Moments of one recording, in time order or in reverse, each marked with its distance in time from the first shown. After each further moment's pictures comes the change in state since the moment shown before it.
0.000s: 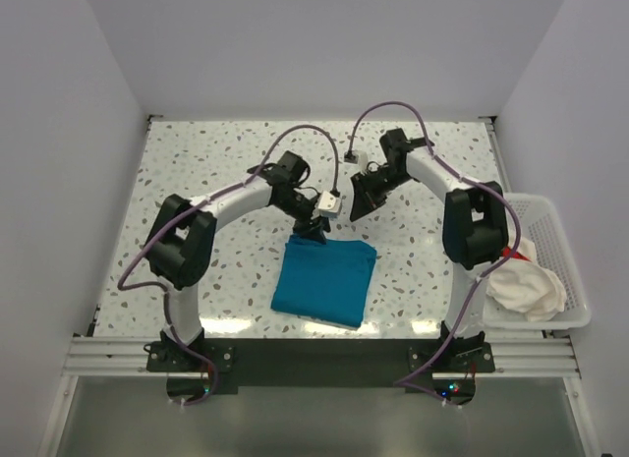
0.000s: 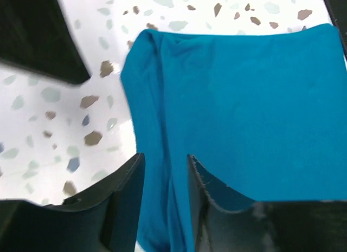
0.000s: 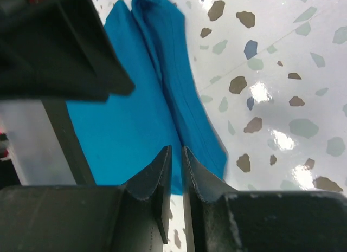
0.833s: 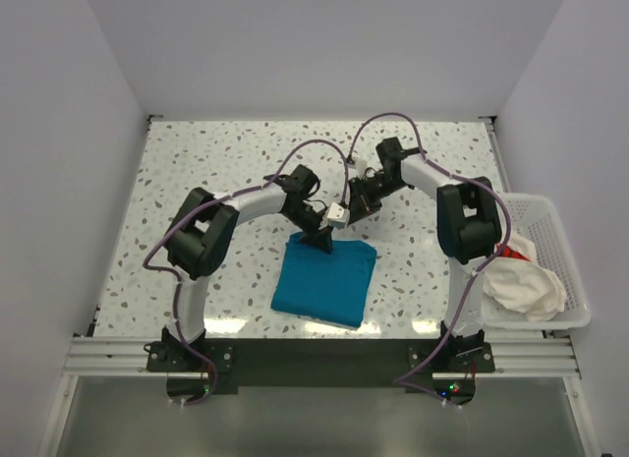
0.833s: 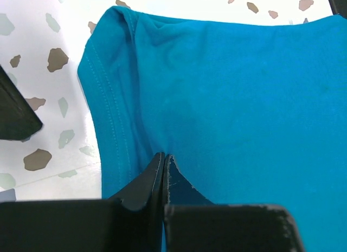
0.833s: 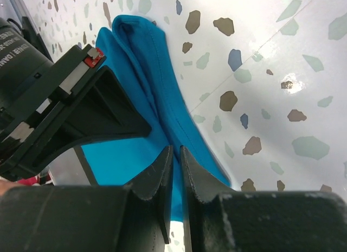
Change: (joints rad) left arm -0.060 0.157 0.008 0.028 0.015 -0.048; right arm 0.004 0.070 -0.074 0.192 -0.041 0.256
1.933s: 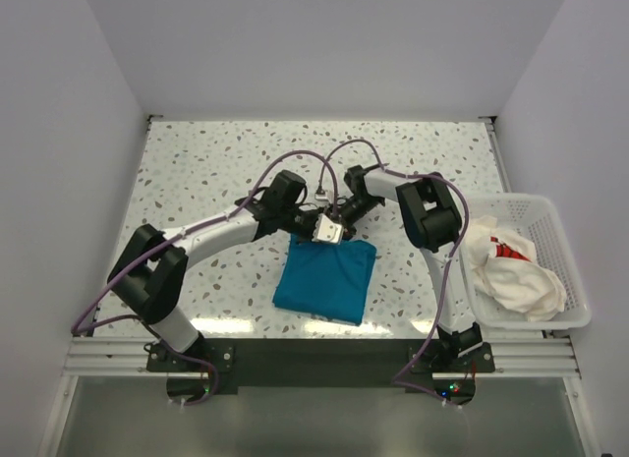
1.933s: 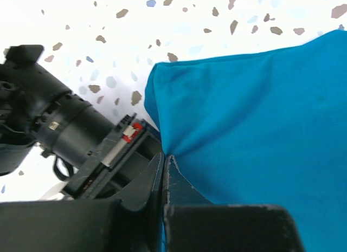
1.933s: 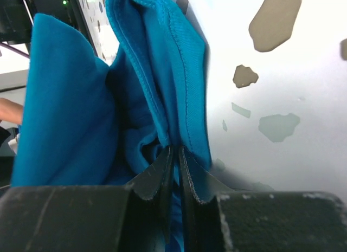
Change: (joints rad) left arm -0.067 -0.421 -0.340 0.394 -0.182 0.004; right arm 0.146 0.293 0.117 -0.156 -0.184 -0.088
